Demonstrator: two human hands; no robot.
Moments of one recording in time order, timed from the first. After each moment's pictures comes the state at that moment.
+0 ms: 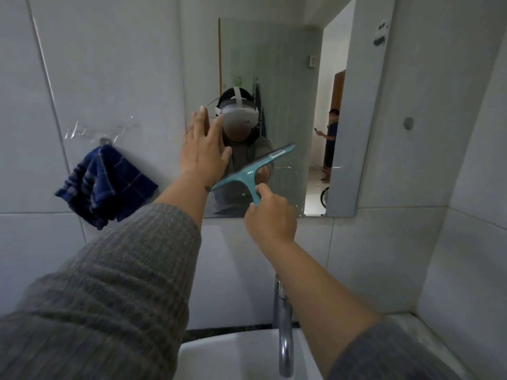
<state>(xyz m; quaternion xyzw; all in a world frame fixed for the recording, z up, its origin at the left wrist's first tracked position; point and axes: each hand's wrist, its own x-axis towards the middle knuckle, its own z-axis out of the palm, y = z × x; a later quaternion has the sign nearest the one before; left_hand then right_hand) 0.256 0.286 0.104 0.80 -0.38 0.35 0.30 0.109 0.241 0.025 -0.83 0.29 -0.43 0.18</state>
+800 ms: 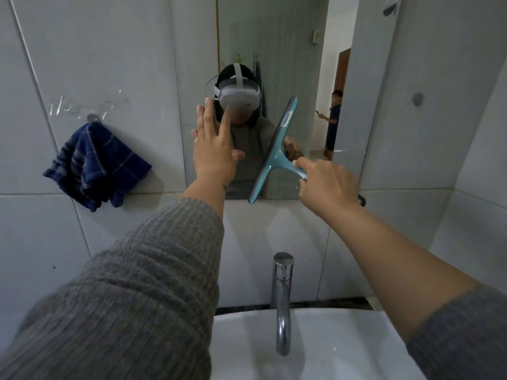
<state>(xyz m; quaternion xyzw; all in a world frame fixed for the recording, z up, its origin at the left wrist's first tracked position) 0.246 0.255 0.065 0.81 -0.37 0.34 0.30 0.051 0.164 0.046 -0.89 0.29 -0.35 -0.09</state>
